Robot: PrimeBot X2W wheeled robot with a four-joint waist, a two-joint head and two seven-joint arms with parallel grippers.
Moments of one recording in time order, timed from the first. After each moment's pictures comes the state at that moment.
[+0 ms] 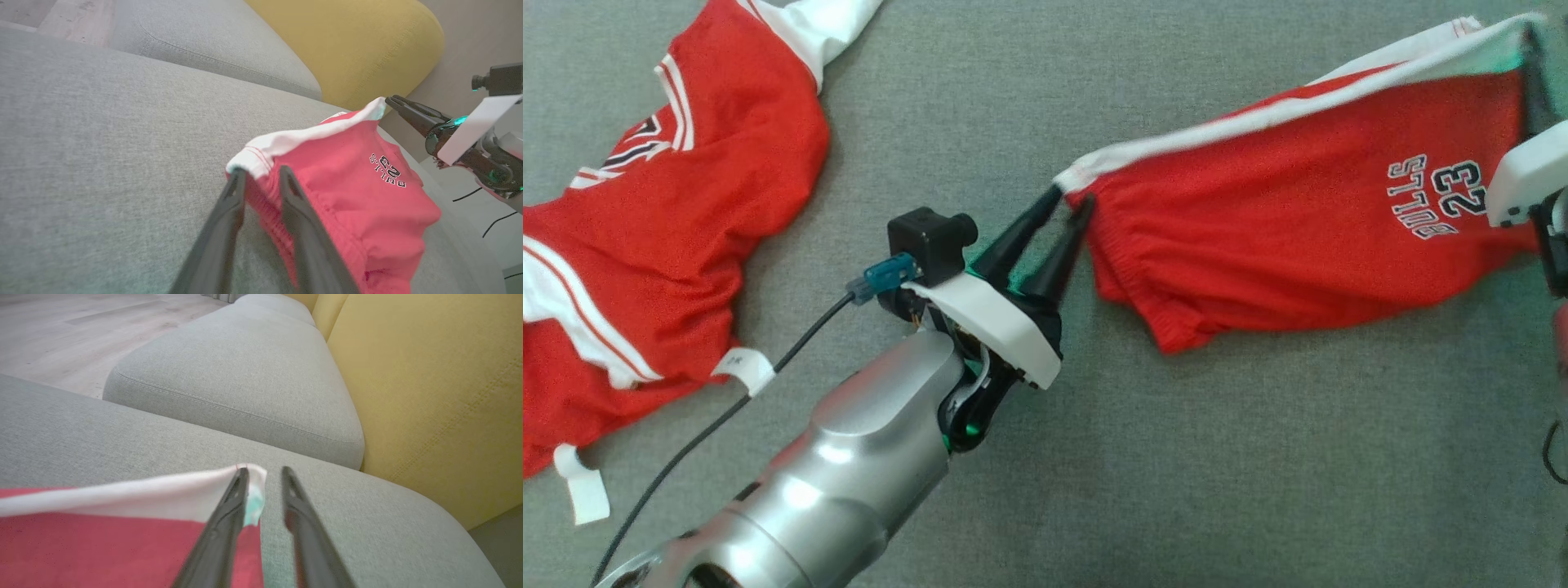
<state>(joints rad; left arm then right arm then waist) -0.80 0.11 -1.04 0.63 -1.03 -0.13 -0.23 -0.70 -0.31 -0.08 0.61 -0.12 0.13 -0.02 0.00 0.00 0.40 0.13</state>
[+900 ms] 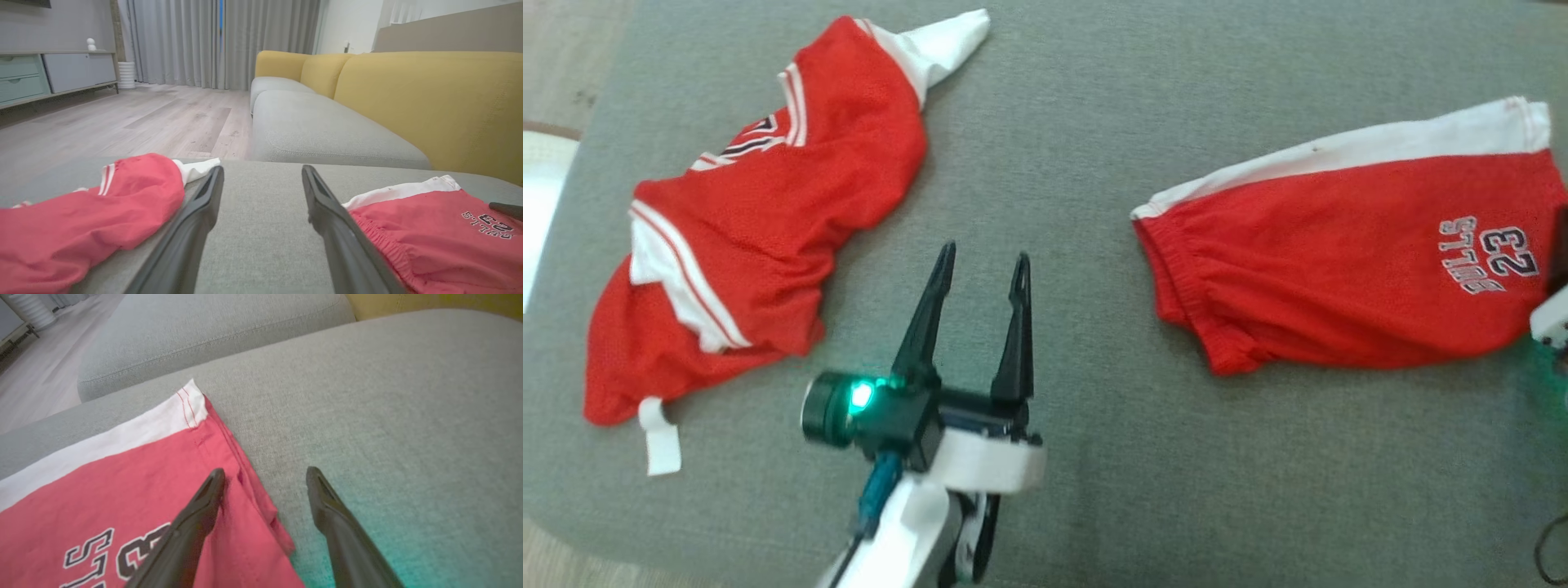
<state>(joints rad) -0.28 0.06 -0.60 0.13 -0.32 0.27 -0.26 -0.55 -0.32 -0.27 0.82 0.30 0.13 0.04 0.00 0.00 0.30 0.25</state>
